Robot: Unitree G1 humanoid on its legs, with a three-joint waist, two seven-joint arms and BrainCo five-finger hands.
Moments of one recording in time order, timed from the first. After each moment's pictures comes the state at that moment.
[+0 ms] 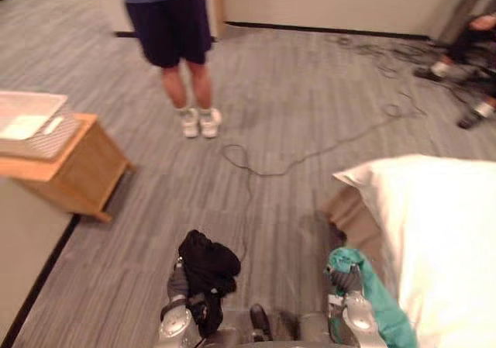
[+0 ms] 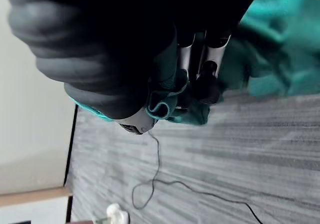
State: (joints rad) left arm 0.30 -0.01 -0.01 0.32 -0.23 0.00 0.28; right arm 0.27 0.05 -0.04 0.30 -0.01 0.03 -0.26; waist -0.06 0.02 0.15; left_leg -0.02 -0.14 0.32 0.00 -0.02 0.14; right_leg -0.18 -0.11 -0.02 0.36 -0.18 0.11
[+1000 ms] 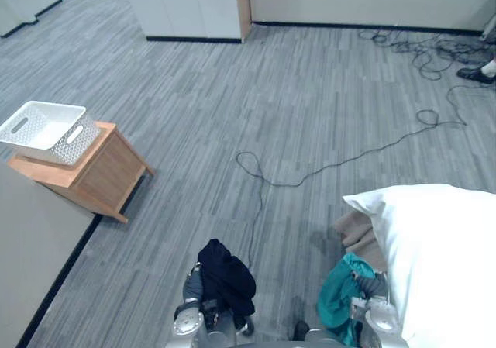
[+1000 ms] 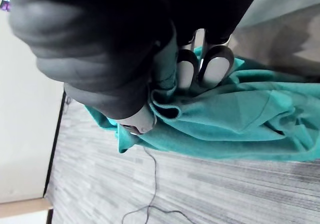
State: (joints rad) left arm 0.22 -0.05 0.00 0.46 -0.11 0.01 0.22; right arm 0.17 -0.06 -0.15 0.40 0.00 0.03 -0.26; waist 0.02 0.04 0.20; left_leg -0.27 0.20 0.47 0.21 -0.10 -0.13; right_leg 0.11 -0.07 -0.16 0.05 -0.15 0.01
